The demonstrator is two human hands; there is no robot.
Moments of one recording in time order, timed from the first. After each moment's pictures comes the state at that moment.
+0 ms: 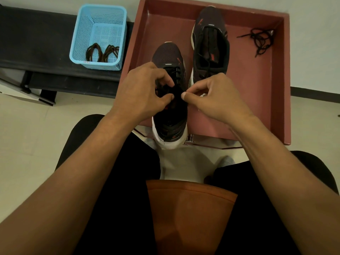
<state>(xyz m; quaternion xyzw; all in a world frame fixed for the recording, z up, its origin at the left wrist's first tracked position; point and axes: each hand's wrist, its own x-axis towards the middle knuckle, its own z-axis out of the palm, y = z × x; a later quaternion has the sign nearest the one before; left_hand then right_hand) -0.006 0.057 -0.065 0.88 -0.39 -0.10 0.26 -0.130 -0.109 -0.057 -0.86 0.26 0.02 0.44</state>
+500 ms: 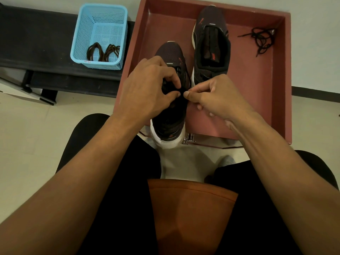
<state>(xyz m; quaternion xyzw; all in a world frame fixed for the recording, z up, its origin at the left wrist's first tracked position) -0.014 0.049 -0.059 0.88 -0.41 -0.05 0.23 -0.128 -0.109 -0.053 -0.77 0.35 0.06 0.53</state>
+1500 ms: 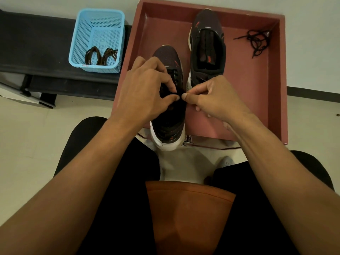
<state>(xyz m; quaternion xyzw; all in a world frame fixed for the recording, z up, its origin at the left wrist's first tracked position) -0.015 0.048 -0.058 0.87 -0.44 -0.02 0.21 -0.131 -0.113 -0.051 -0.79 0.33 0.05 0.51</state>
